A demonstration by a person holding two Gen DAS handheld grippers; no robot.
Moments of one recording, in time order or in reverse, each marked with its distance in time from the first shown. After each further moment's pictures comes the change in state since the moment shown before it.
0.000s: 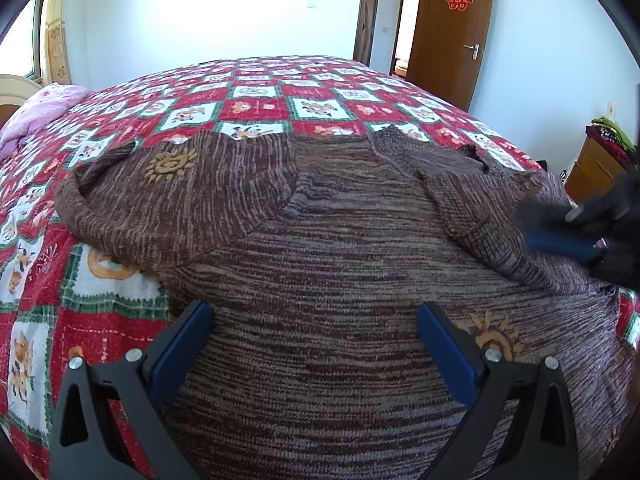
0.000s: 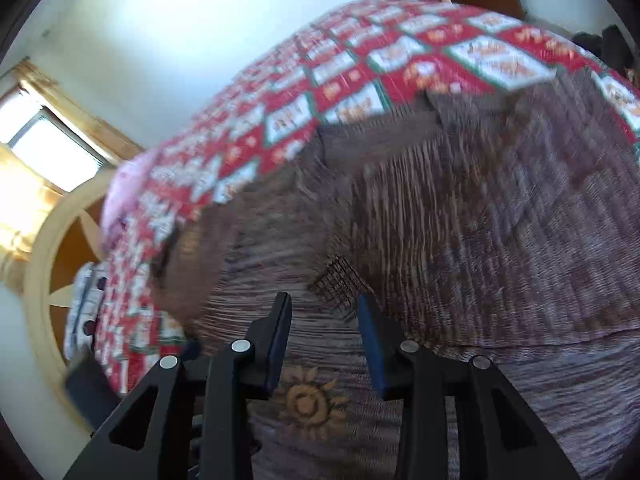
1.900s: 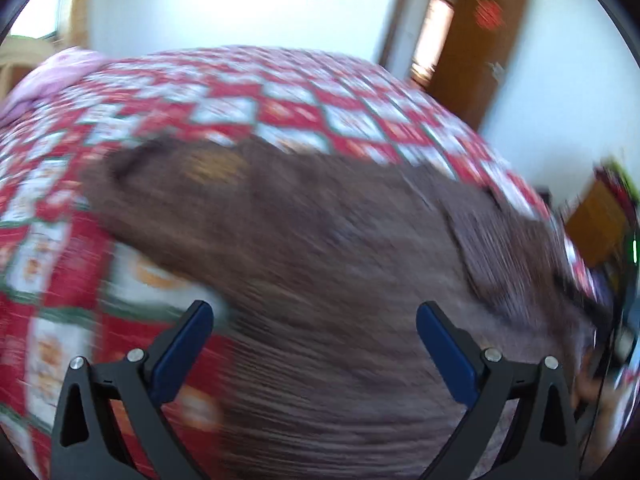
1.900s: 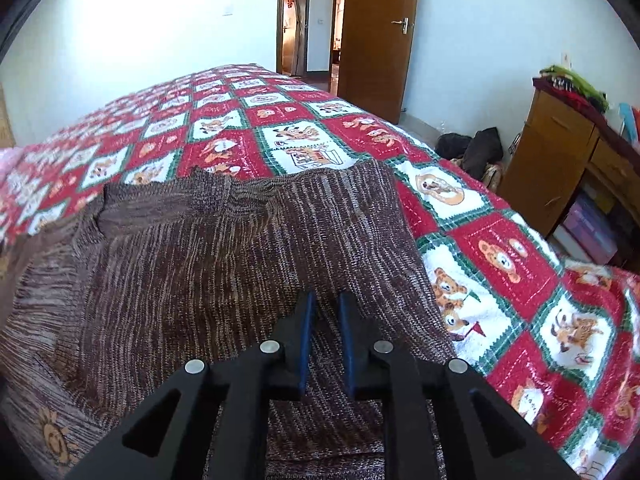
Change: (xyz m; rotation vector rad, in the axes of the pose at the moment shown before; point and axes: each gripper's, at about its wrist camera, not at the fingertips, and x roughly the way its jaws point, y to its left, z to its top) left arm -0.026 0.064 0.032 -0.176 0.001 0.011; right arm -0.010 -0.074 0.009 -0.116 -0.180 -0.655
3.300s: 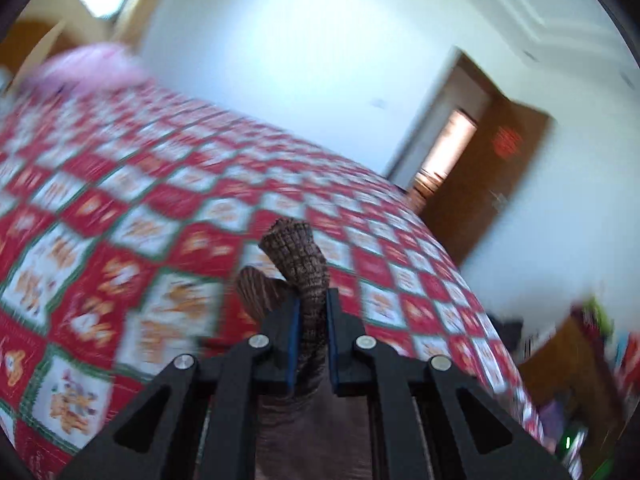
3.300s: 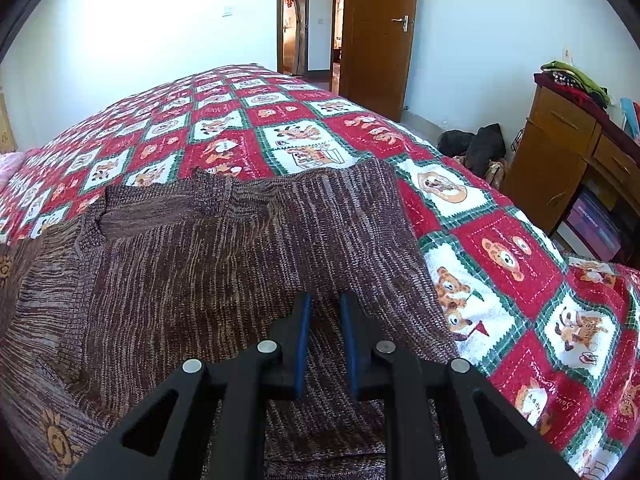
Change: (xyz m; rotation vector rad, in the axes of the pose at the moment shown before) left arm -0.020 0.064 0.115 -0.169 -0.282 -0.169; right arm 0.002 0.004 0.000 -0.003 0.005 -0.005
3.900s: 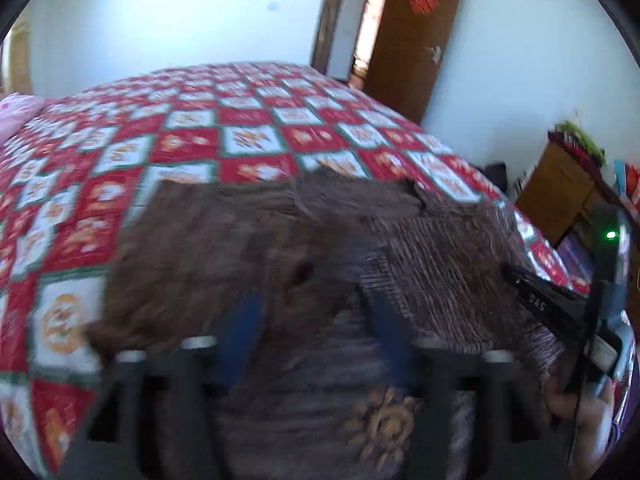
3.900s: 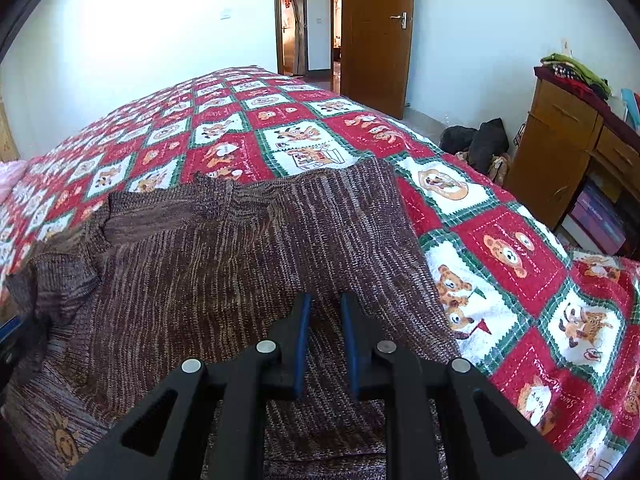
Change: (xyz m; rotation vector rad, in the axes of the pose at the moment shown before) left arm 0.000 -0.116 -0.141 0.334 0.288 -0.026; right arm -0.004 -0.007 0.002 0.049 0.001 0.049
